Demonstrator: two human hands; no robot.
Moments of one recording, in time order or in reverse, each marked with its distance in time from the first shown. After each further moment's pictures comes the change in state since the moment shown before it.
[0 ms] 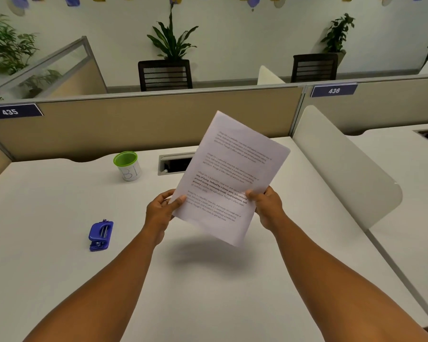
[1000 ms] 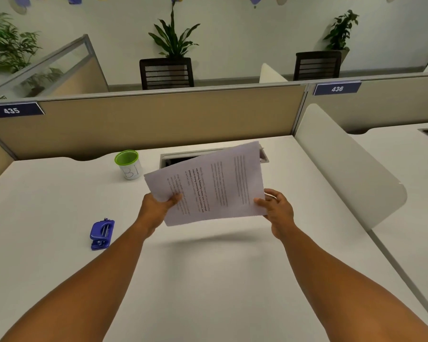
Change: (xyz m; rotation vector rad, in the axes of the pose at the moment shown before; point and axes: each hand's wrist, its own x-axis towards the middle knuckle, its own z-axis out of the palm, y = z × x) left_hand 0.011 0.012 -0.017 0.226 -0.017 0.149; right_hand -0.005 0.015 -0.028 0.016 0.116 -0.030
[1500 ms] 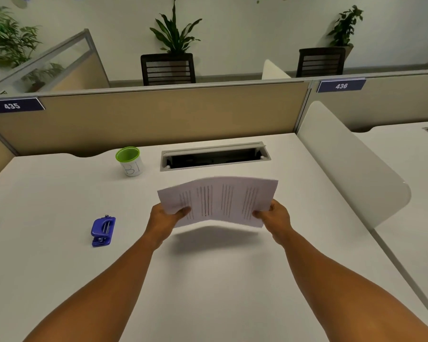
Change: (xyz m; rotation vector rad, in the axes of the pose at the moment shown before) left_hand -0.019 -0.031 0.012 0.087 -0.012 -0.012; right_hand -0.003 0.023 -0.004 -0.418 -0.086 -0.063
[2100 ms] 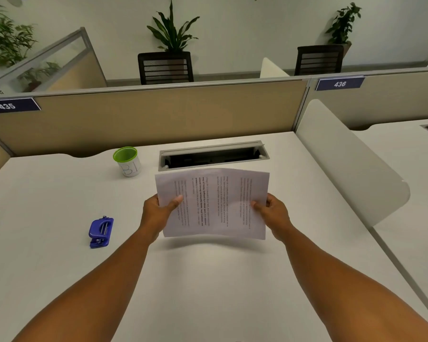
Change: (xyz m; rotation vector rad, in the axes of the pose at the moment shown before) left_hand 0.014 0.011 -0.006 -0.037 0.056 -0.036; right_hand 0.004 -0.007 -0.002 0.021 -0.081 -0.056
